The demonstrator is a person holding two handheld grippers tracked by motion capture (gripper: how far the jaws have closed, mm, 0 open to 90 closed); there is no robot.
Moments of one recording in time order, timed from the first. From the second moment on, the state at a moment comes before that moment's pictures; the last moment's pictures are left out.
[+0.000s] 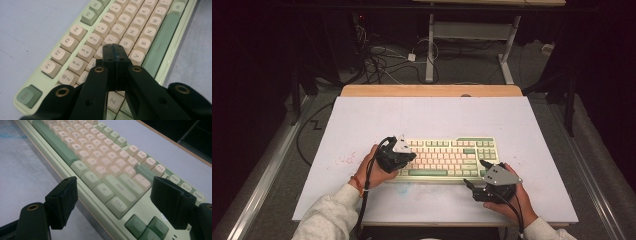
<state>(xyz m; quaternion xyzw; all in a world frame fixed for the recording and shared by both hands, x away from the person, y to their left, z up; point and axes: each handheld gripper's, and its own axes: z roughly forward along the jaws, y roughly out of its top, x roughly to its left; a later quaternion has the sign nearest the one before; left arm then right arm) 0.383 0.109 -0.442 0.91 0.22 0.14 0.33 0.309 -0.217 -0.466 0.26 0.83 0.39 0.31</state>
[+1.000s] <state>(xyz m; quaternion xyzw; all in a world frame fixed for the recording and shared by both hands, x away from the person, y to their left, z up) 0.405 0.071 -0.450 0.92 0.21 0.15 0.30 0.310 -0.215 -0.468 0.25 0.84 0.38 0.30</state>
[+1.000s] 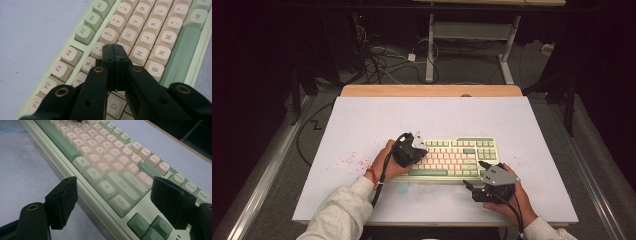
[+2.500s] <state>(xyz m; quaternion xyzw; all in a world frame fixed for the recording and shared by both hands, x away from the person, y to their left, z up) 0.358 0.114 -0.425 0.87 0.19 0.26 0.37 0.311 -0.216 -0.467 0.25 0.84 0.38 0.30</state>
